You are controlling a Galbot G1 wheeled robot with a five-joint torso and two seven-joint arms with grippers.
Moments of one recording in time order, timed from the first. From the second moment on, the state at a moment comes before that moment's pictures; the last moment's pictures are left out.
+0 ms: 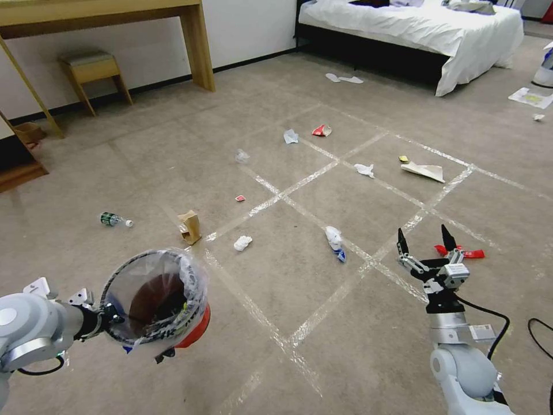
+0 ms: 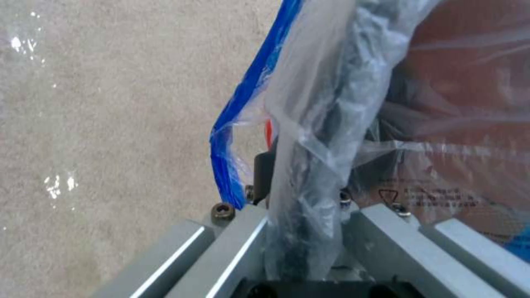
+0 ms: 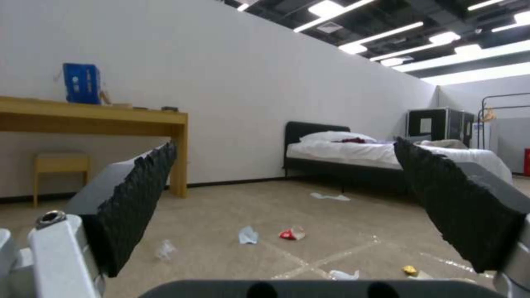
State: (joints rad) left arm 1.42 -0.73 -0.78 -1.98 -2.04 0.74 -1.09; right arm -1.37 1.30 0.70 1.77 0.37 0.54 -0.21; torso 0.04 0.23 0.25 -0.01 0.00
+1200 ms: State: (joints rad) left arm 1.41 -0.74 -0.77 -1.96 -1.99 0.73 -1.05; right arm -1.36 1.29 0.70 1.76 0.37 0.54 -0.22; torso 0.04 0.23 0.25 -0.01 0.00
